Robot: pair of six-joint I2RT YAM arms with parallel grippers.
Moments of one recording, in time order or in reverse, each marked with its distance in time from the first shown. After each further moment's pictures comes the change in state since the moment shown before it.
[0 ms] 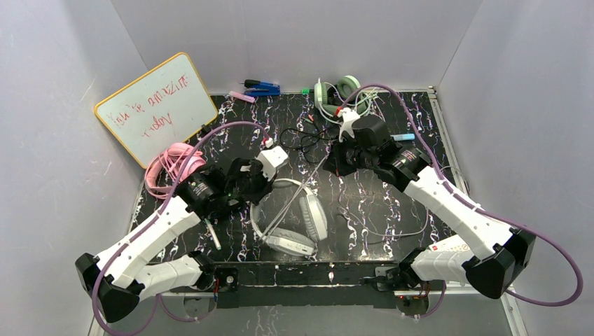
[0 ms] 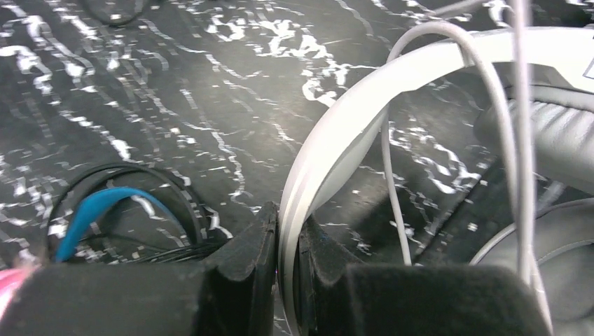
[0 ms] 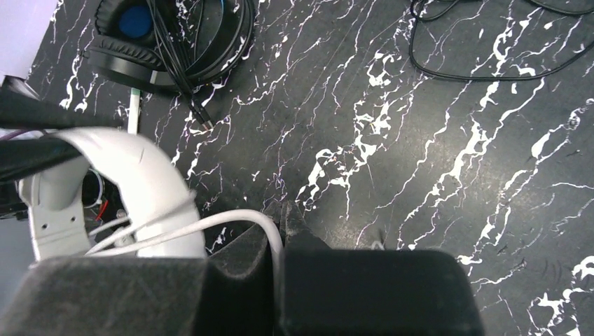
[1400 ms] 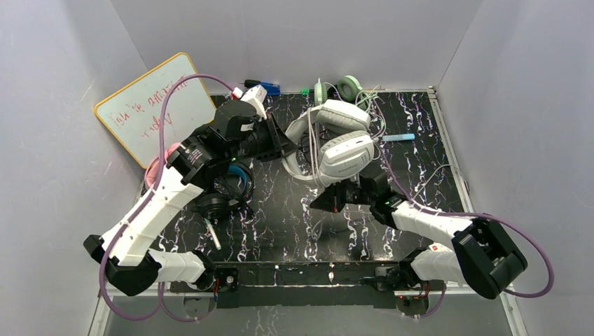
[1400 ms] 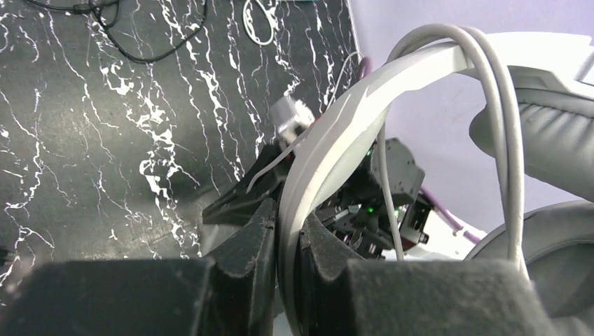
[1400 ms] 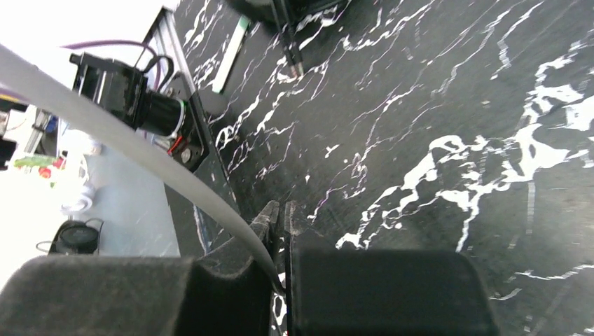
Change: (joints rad) left arm -0.006 0.233 0.541 -0.101 -0.032 -0.957; right arm -0.102 -0.008 -0.784 1.020 -0.549 0.166
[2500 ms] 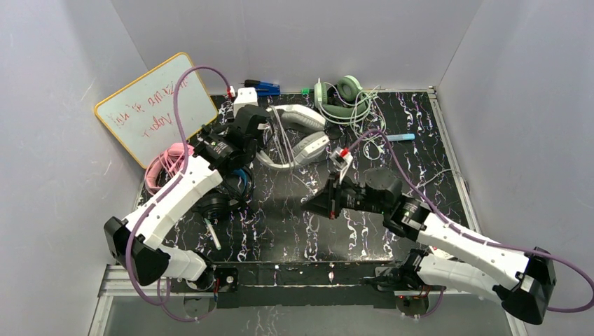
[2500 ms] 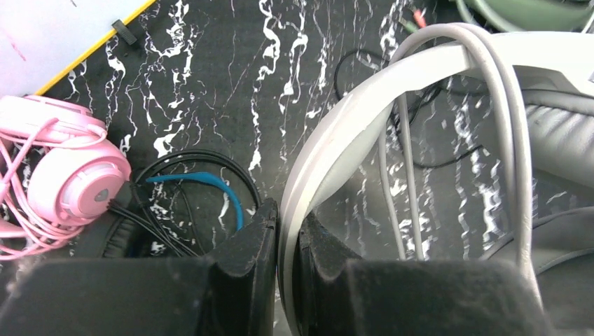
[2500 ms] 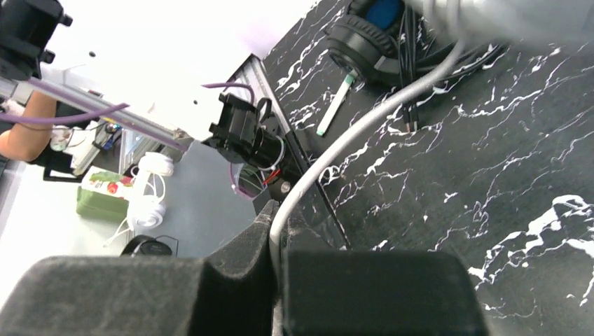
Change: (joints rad) left arm 0.092 0.090 -0.160 0.076 -0.637 0.302; right arm 0.319 -0.342 0.170 -0.282 0.268 0.155
